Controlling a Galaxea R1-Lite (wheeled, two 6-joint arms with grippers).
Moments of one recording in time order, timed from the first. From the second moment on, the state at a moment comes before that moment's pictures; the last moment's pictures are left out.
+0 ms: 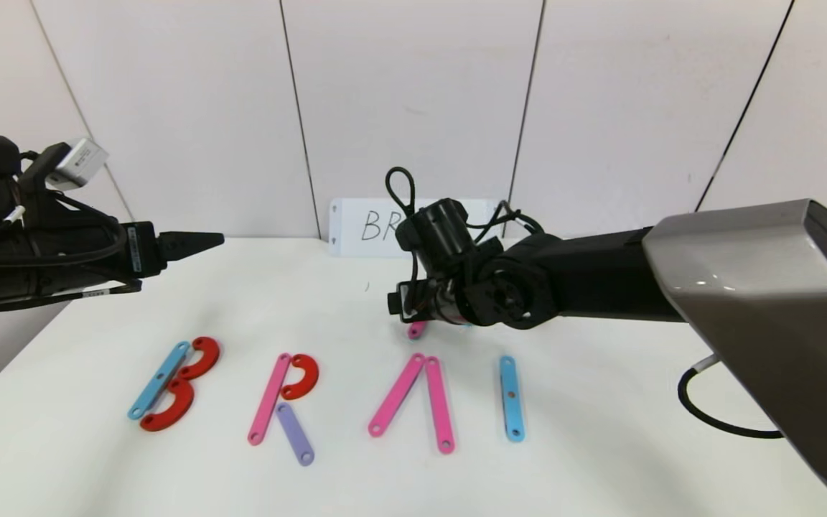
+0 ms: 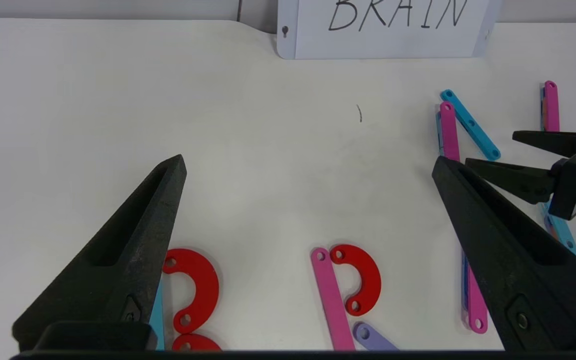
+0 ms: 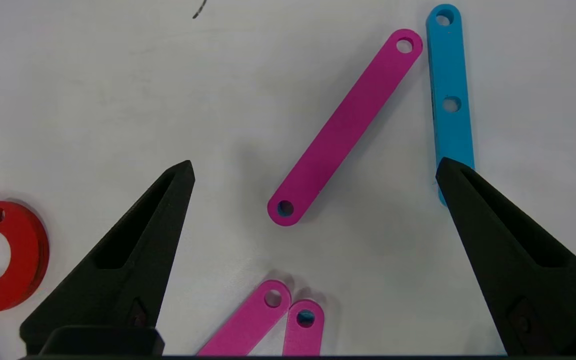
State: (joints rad) left arm 0.07 1.52 -0.92 -0.26 -0.42 -0.08; right arm 0.74 2.29 -1.76 0.19 -0.32 0.38
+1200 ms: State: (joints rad) left arm 0.08 1.51 -0.92 -0.26 -0.45 -0.08; right arm 0.73 2.46 -1.95 0.32 -0.36 0.40
